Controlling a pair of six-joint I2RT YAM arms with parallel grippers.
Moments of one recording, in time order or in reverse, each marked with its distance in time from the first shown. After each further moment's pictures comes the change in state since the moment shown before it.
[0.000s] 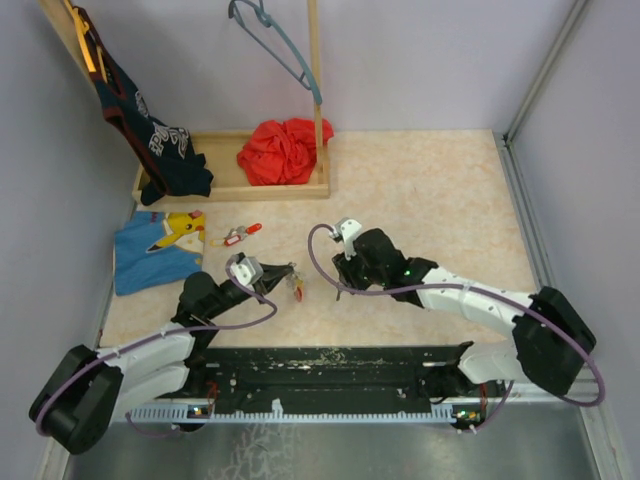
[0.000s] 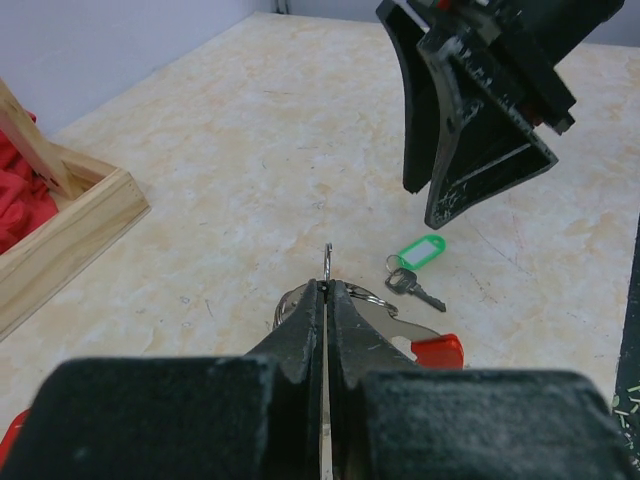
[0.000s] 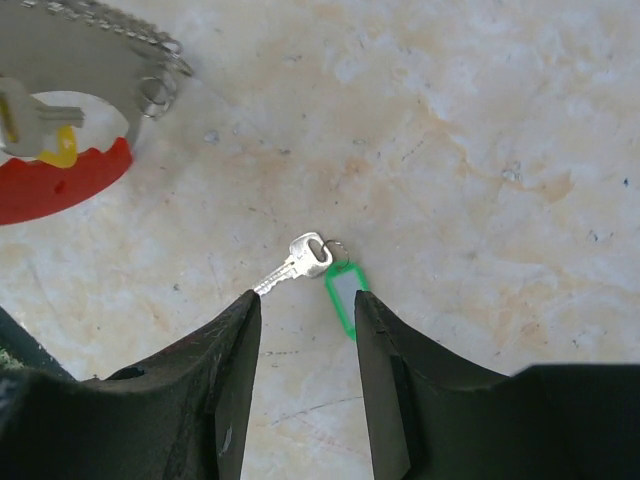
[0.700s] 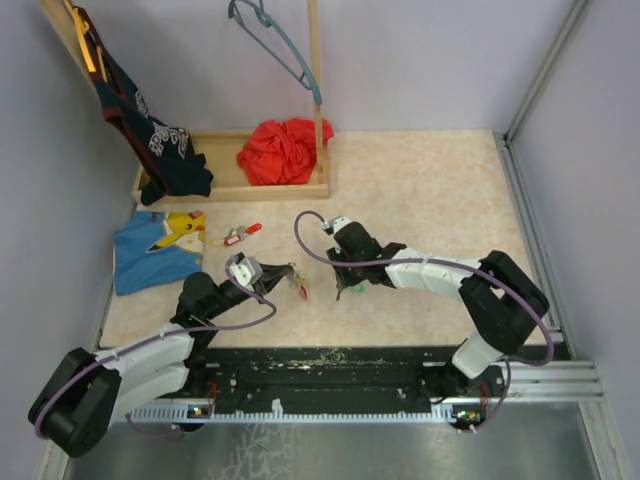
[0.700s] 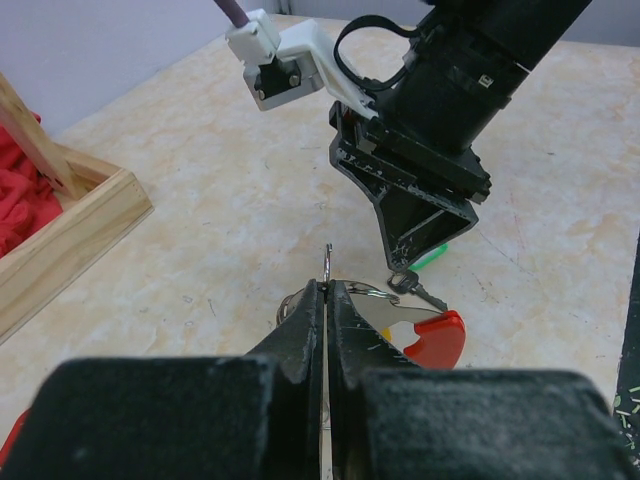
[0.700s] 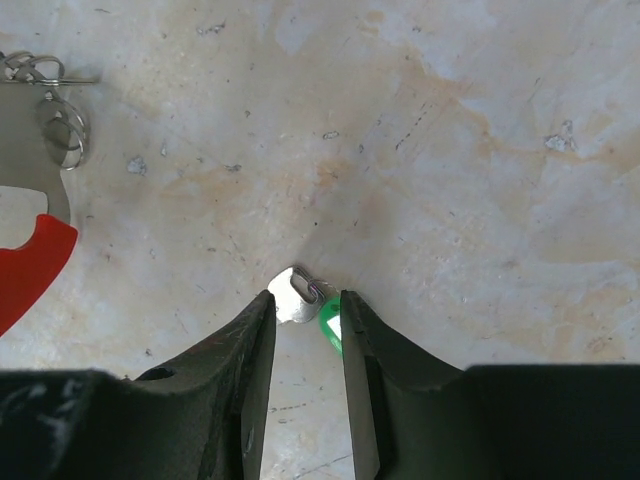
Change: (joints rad) left arm 0.002 -0.019 0.000 -0.017 -0.006 0.004; right arm -0.027 0.315 0.156 -0.079 0.042 0.179
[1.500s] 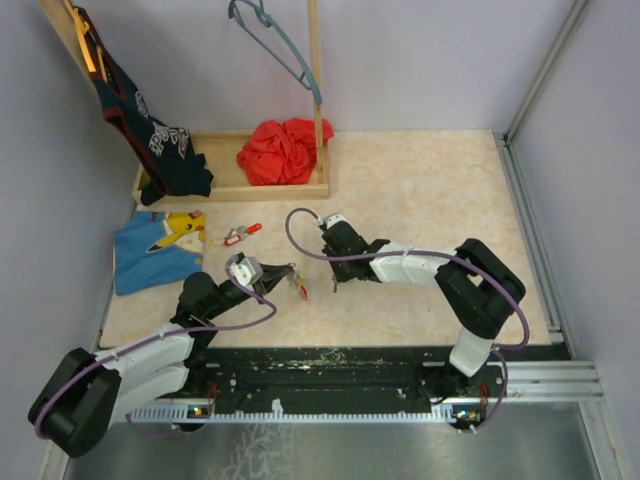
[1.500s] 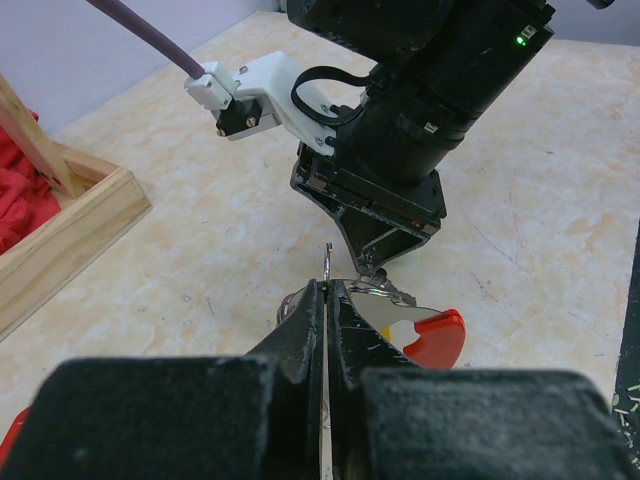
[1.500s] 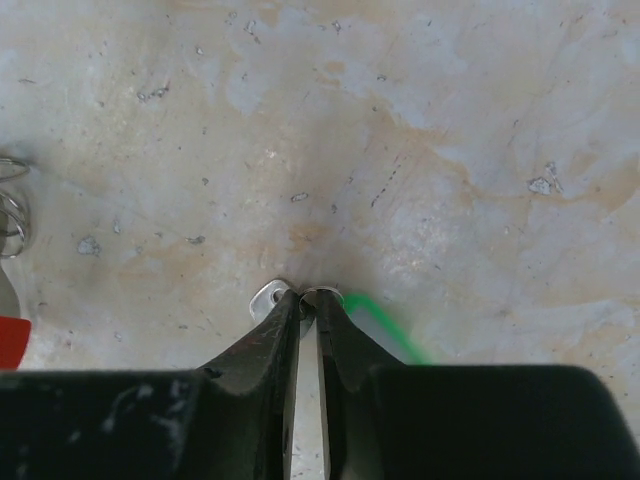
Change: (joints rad) left arm 0.000 -0.001 0.000 -0.006 0.001 0.000; right arm 0.023 0.151 0.085 0.014 0.108 0.062
